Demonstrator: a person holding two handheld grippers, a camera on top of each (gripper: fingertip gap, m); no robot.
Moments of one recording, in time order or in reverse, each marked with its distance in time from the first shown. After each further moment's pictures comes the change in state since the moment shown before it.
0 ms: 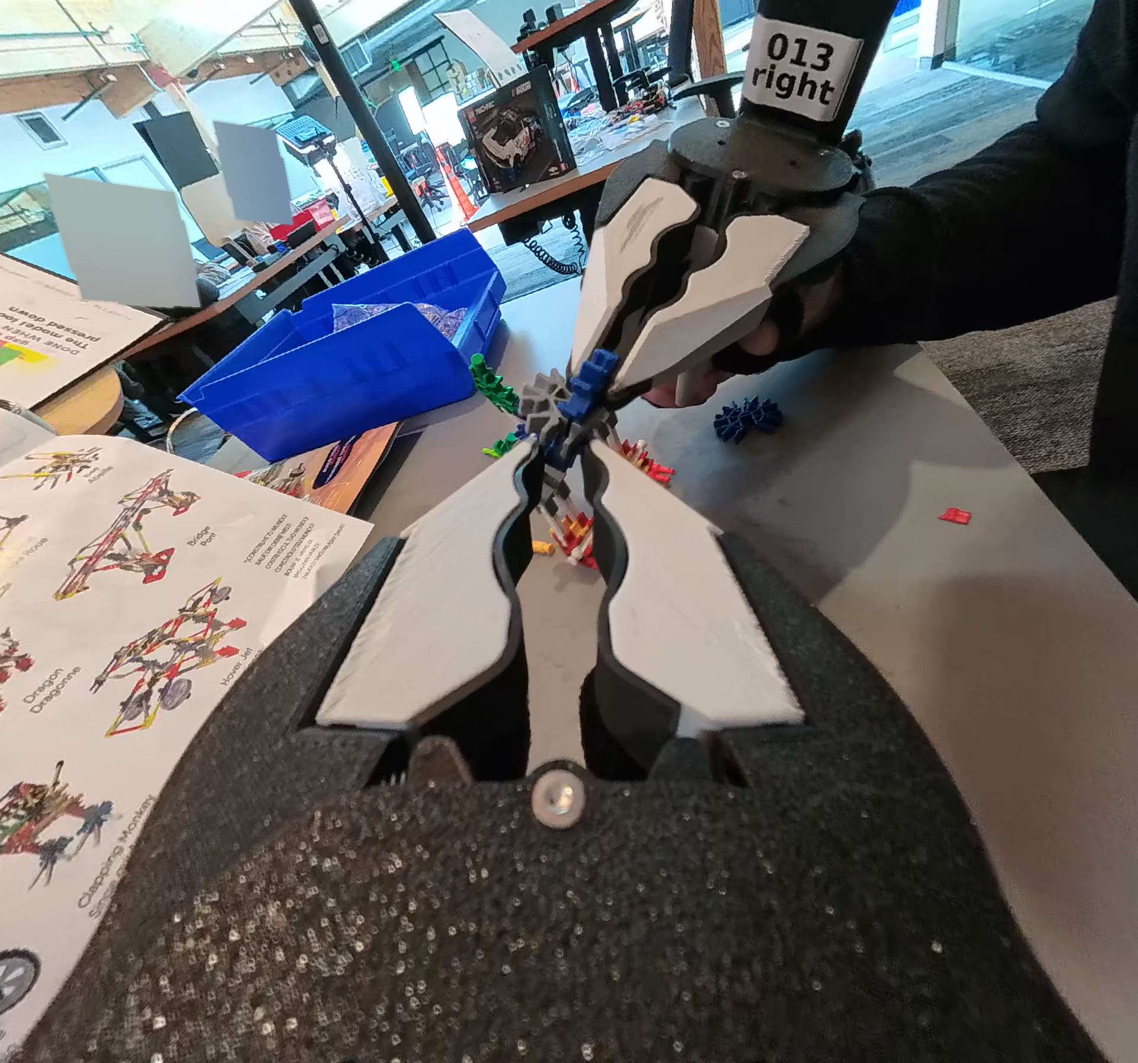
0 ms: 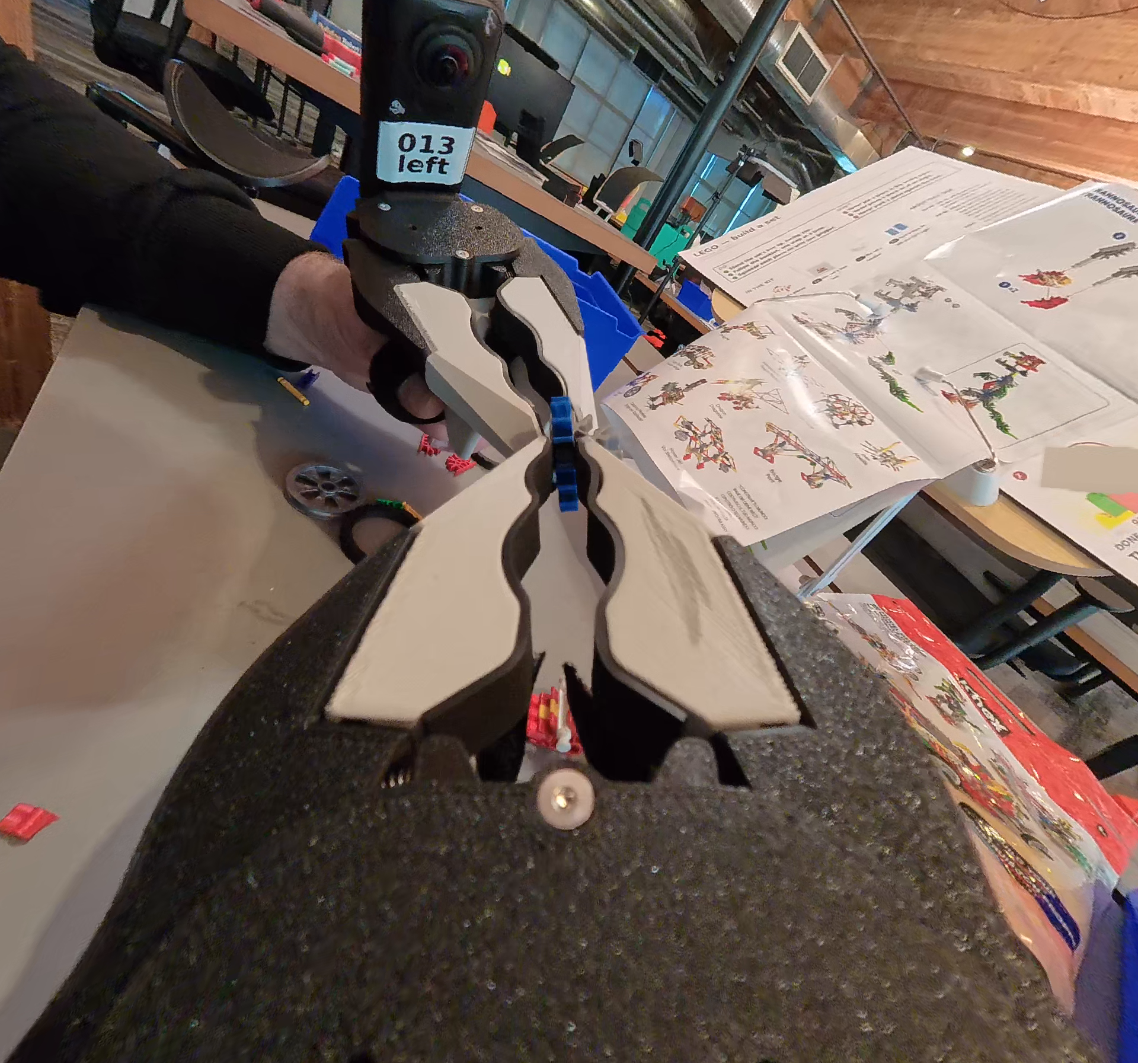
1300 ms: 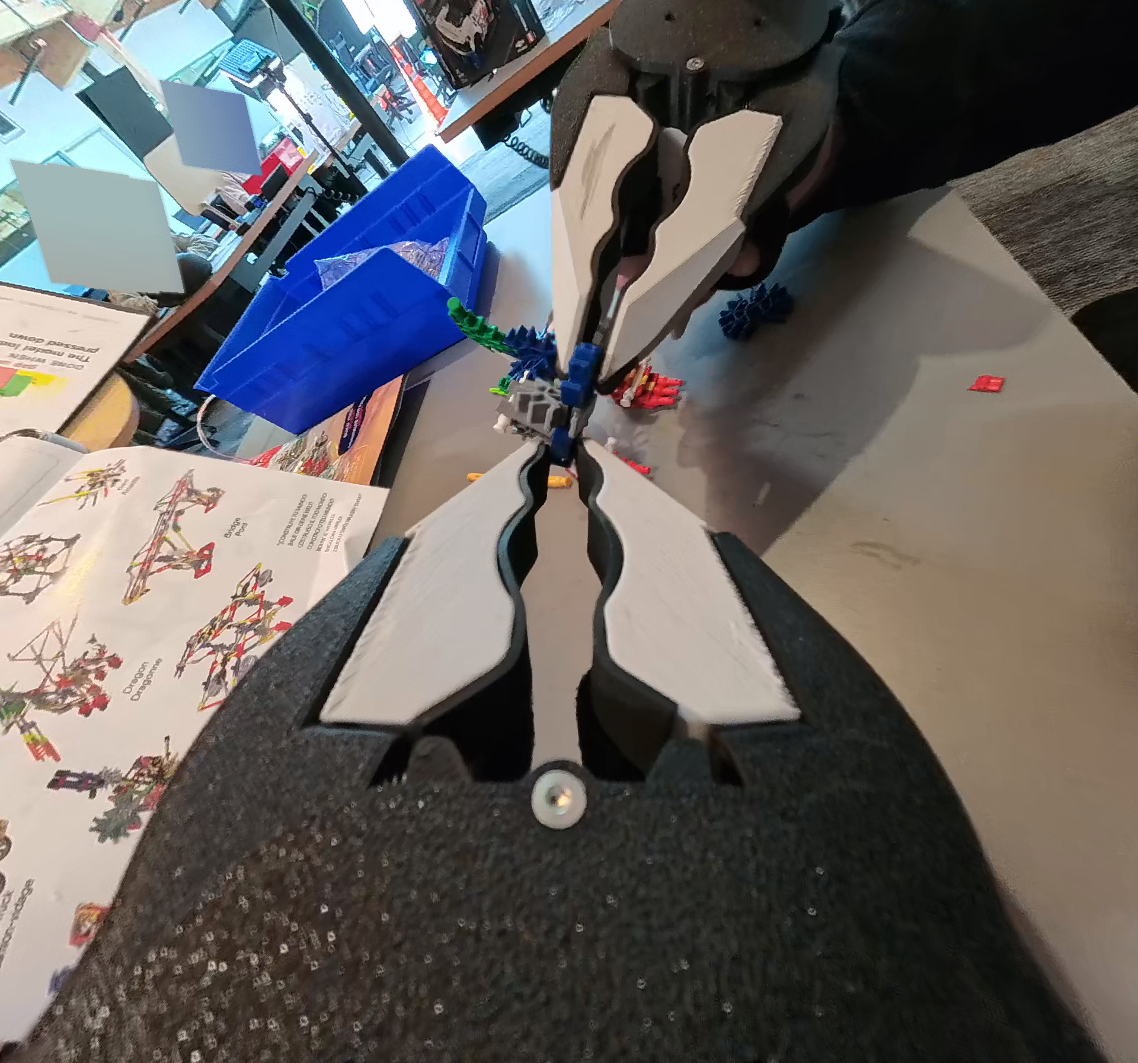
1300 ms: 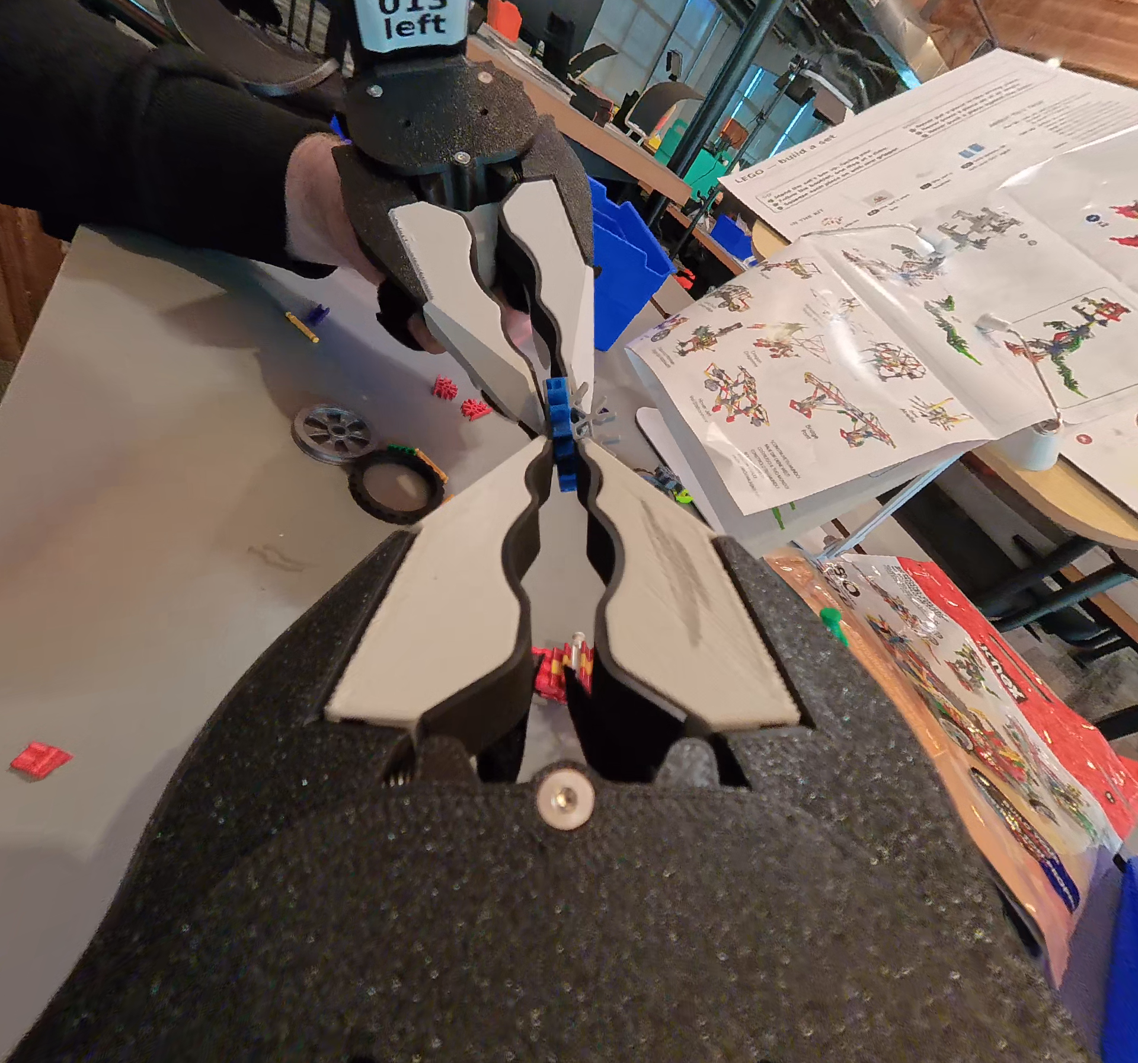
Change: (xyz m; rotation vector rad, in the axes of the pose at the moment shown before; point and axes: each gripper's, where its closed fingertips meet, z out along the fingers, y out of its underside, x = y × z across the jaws) left arm 0.003 0.017 -0.009 -0.169 0.026 0.175; right arm -0.007 0.021 0.003 -0.110 -0.048 -0.004
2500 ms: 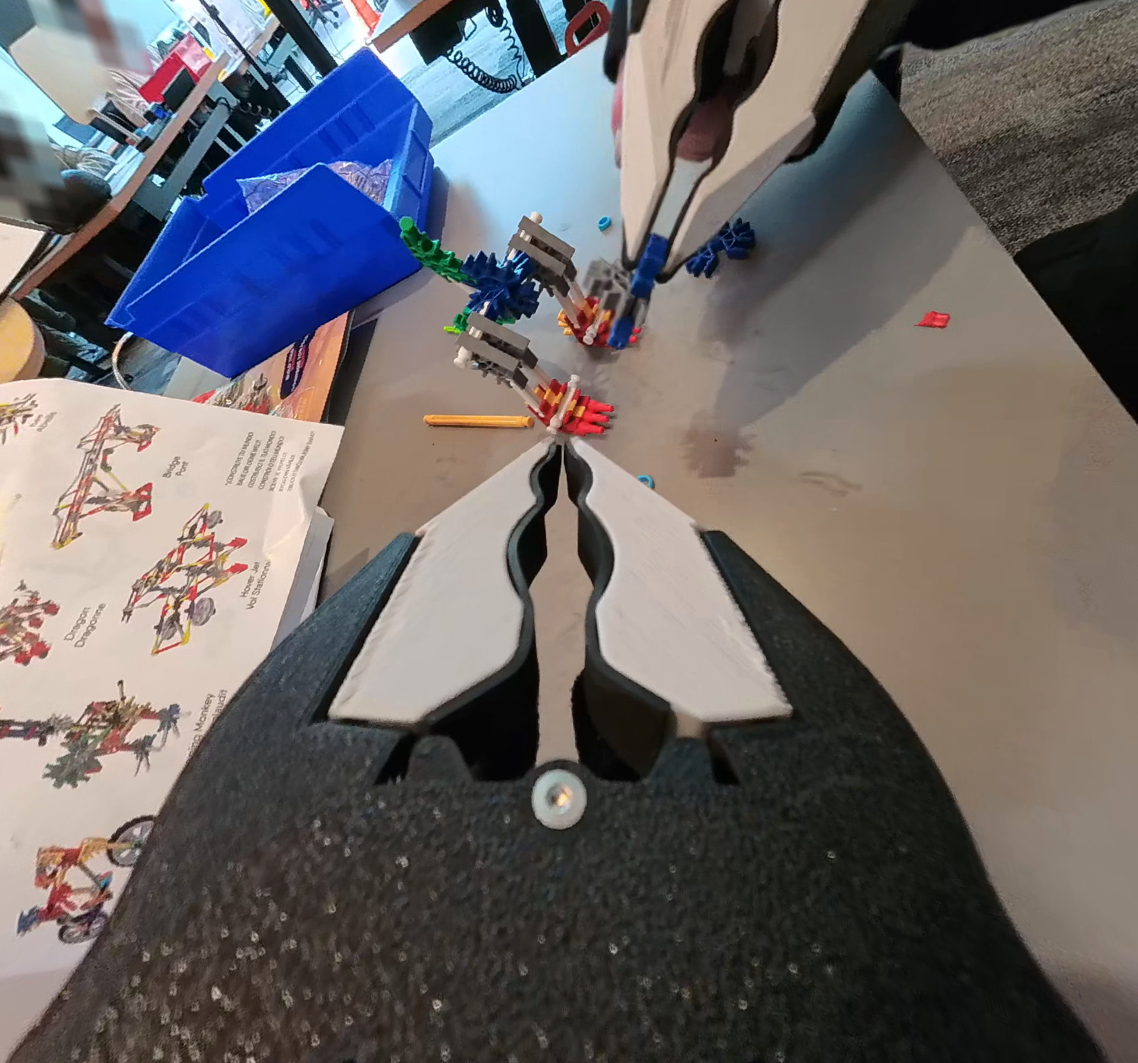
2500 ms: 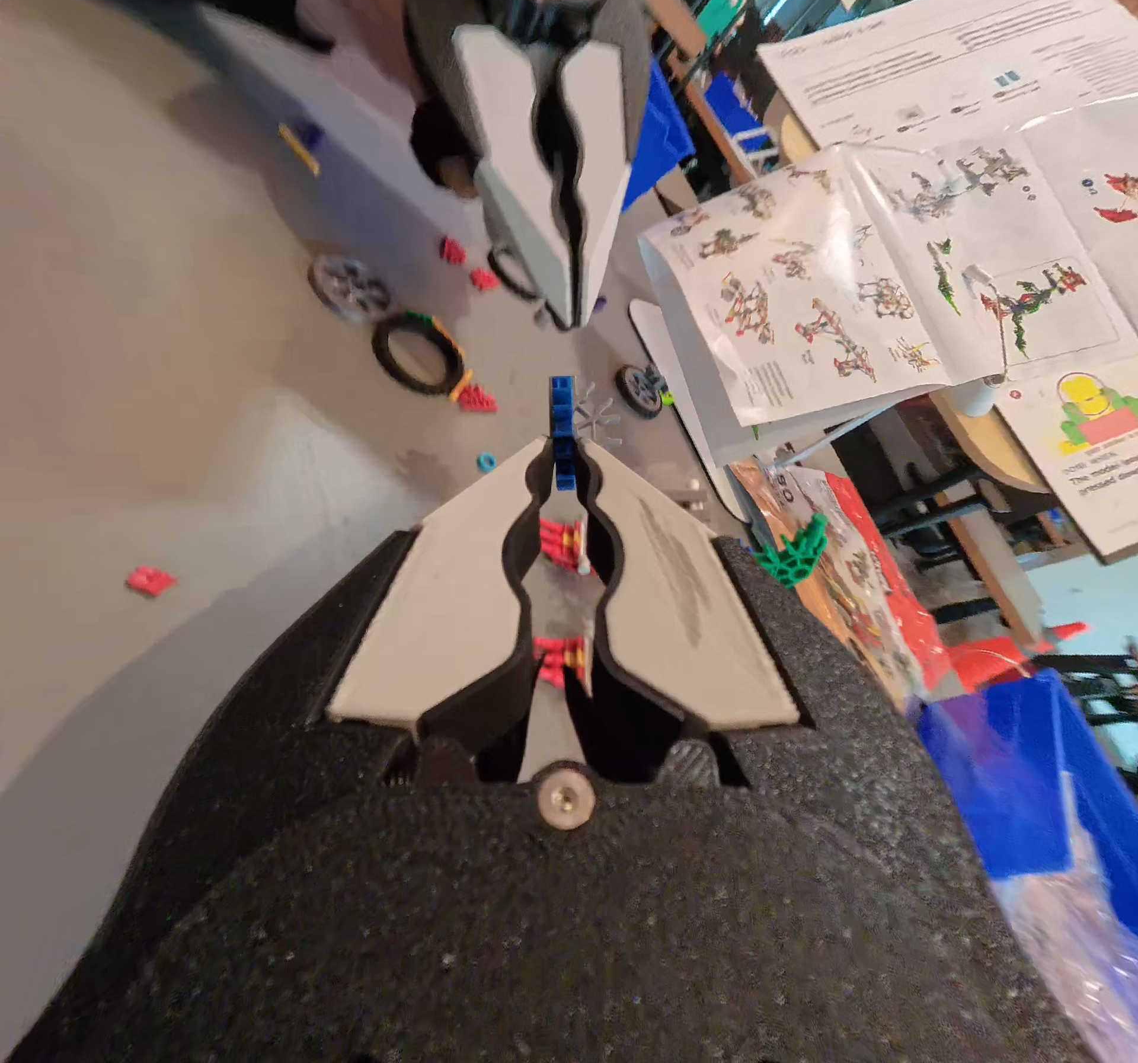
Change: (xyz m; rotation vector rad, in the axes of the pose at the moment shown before) left arm 0.010 0.020 -0.012 -0.097 0.084 -0.041; right arm -0.020 0.020 -0.033 -0.244 0.056 -0.173
